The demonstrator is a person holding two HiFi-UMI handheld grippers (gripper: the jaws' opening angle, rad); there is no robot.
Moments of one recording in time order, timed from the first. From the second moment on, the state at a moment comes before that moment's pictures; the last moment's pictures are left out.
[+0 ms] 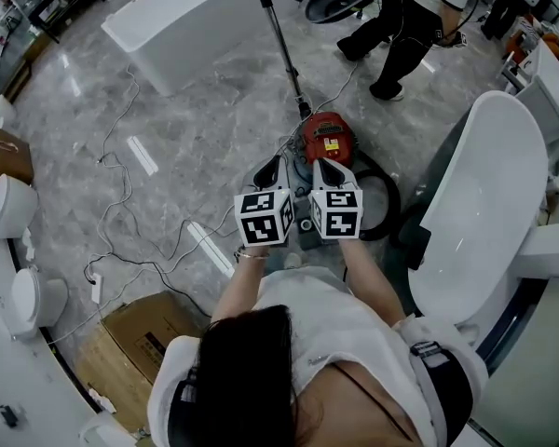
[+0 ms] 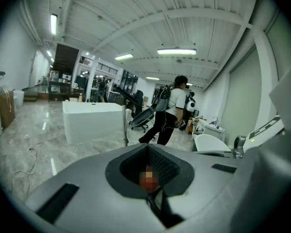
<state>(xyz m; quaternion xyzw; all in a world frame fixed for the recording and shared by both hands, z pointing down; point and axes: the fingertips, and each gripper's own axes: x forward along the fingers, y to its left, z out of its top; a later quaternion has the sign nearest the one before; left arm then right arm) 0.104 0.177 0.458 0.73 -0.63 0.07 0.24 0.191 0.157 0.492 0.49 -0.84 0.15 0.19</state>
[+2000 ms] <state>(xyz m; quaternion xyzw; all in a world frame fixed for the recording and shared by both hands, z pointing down) -0.011 0.040 0.469 0.76 -0.59 0.09 0.26 0.102 0.021 0.500 0.54 -0.79 0.17 0.22</state>
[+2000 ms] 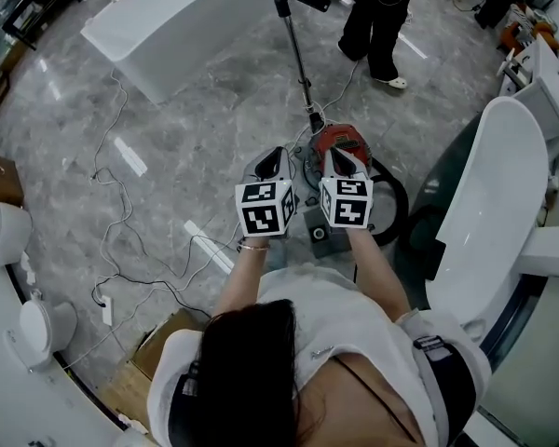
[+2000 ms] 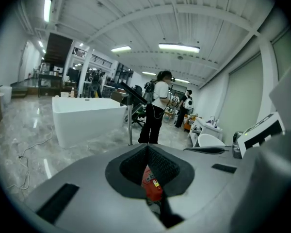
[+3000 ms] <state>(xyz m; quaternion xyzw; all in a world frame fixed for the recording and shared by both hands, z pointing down) -0.083 -0.009 0.484 0.79 -0.54 0.10 0.26 0.022 -0.026 0.499 0.58 -0.77 0.16 0.22</state>
